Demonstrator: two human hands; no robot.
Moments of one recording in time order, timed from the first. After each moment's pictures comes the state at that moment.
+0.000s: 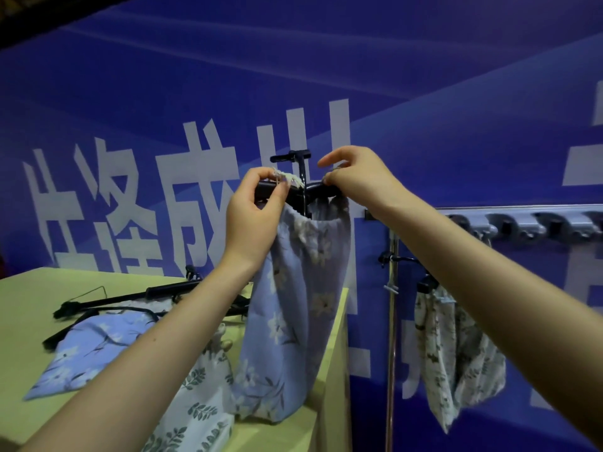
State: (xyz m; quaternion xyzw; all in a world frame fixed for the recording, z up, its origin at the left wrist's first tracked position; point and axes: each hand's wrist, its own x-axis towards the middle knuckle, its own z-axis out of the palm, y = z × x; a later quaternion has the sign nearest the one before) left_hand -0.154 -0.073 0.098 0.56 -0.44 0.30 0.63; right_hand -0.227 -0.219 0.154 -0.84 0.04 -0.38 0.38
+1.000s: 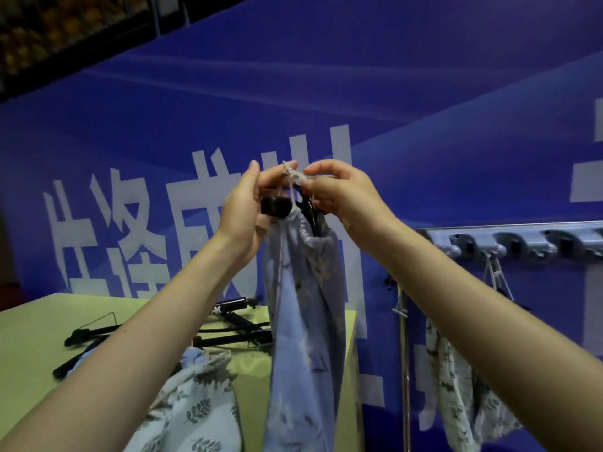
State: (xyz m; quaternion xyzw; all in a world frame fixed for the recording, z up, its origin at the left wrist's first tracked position) left_hand -0.167 -0.065 0.150 0.54 -0.42 0.01 0.72; right_hand -0.233 -0.195 0.154 -0.69 -0.13 -0.35 0.61
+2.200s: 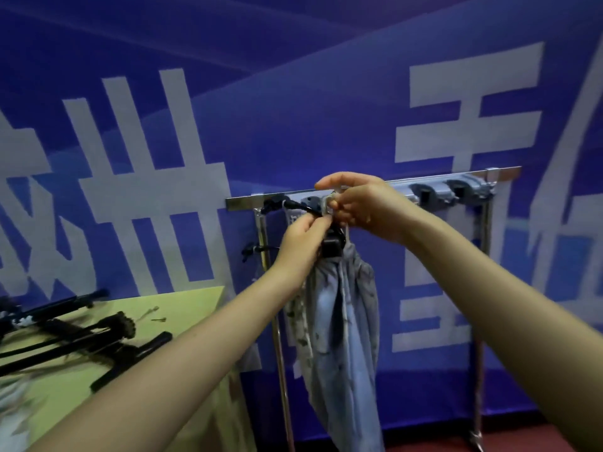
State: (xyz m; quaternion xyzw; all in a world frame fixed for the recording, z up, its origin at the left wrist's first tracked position) left_hand -0.264 -0.318 0.036 0.61 -0.44 -0.14 0.65; right_hand -0.353 -0.416 0.082 -0.73 0.06 -0.30 0.61
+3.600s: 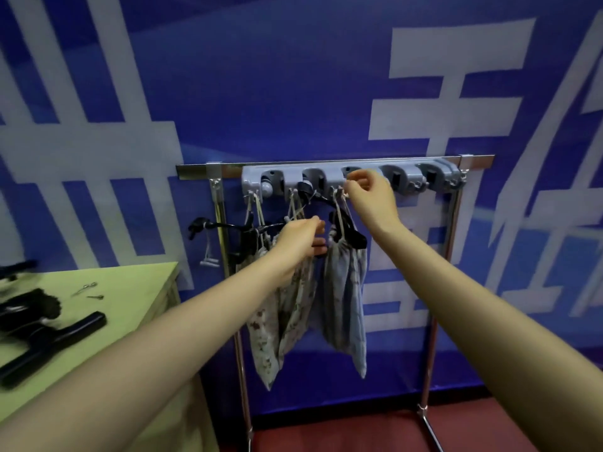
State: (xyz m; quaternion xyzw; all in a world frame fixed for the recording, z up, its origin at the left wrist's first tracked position) left_hand -0.267 -0.415 -0.010 0.62 -0.34 -0.30 0.64; right_hand -0.351 -0.524 0.020 -0.73 0.29 -0.51 0.36
